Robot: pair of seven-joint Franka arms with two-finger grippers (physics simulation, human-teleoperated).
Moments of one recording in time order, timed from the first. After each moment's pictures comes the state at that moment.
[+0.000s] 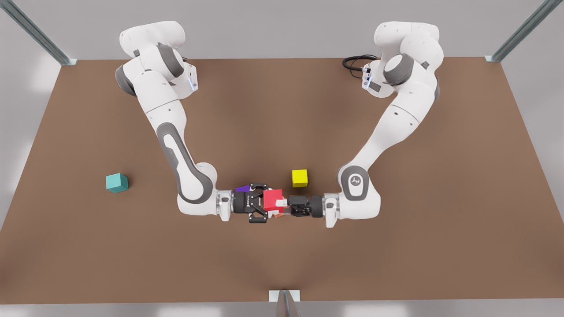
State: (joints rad) left arm -0.05 1.07 -0.65 -1.10 -1.10 2.24 0.50; right arm 0.27 0.90 0.20 -1.29 1.62 2.02 -2.37
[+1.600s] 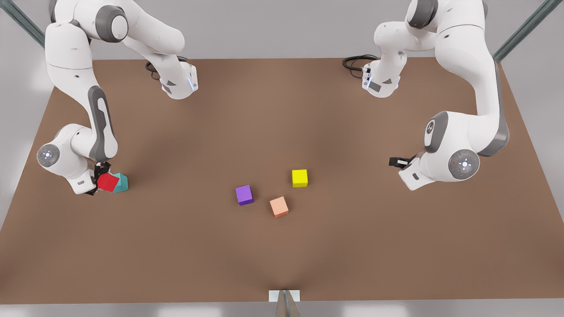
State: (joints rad) left arm -0.08 0.36 -0.09 -1.49 0.01 1.49 0.03; right arm -0.19 0.38 -0.16 -2.07 -0.05 2.40 -1.52
